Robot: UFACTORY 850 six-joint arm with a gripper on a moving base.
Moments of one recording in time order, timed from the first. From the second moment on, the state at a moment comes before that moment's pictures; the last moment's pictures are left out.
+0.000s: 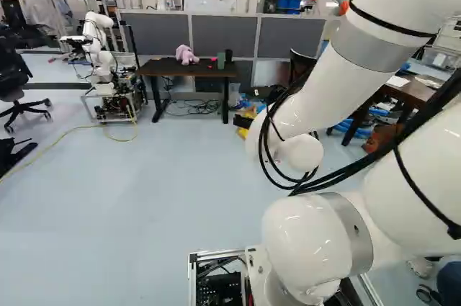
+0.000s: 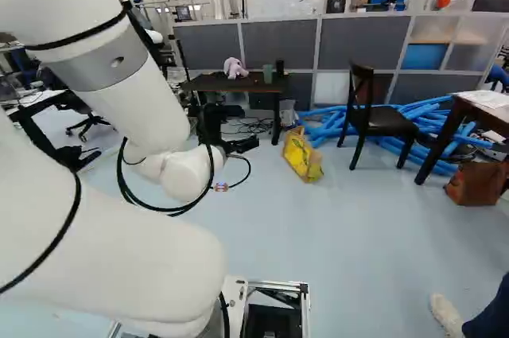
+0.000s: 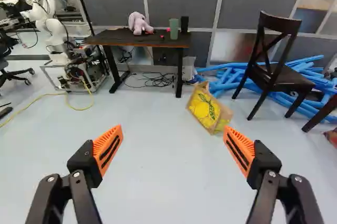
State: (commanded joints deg) arm 0.0 16.0 -5.0 0.0 50.0 0.0
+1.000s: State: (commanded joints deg) arm 0.0 16.0 -5.0 0.0 50.0 0.0
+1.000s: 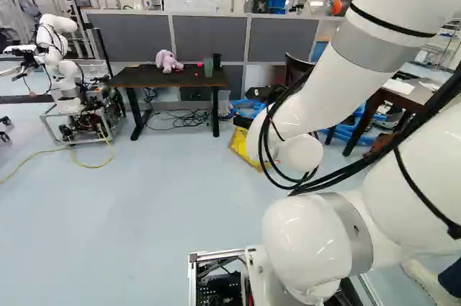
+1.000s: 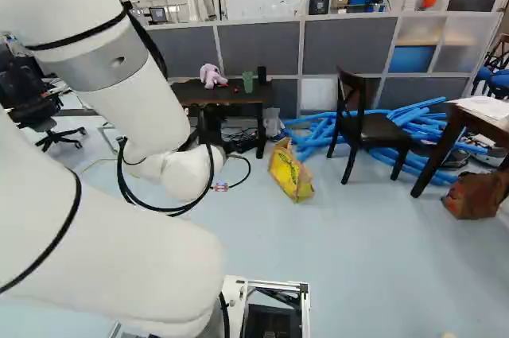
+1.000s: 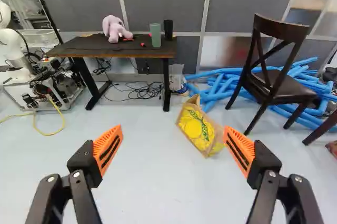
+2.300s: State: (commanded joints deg) arm 0.0 16.0 -5.0 0.0 50.0 0.0
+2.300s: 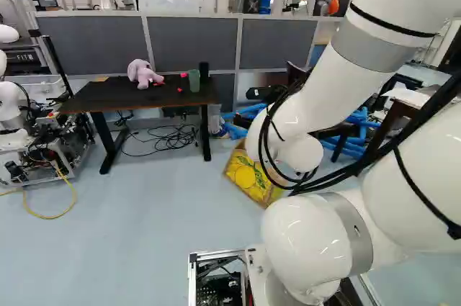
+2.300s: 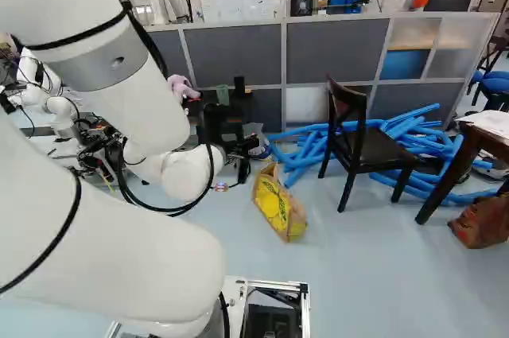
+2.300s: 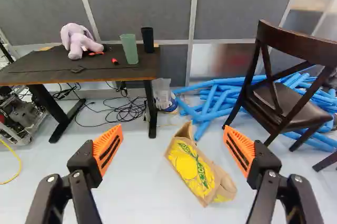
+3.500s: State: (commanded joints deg) arm -2.7 2.0 -16.4 0.0 50.0 0.0
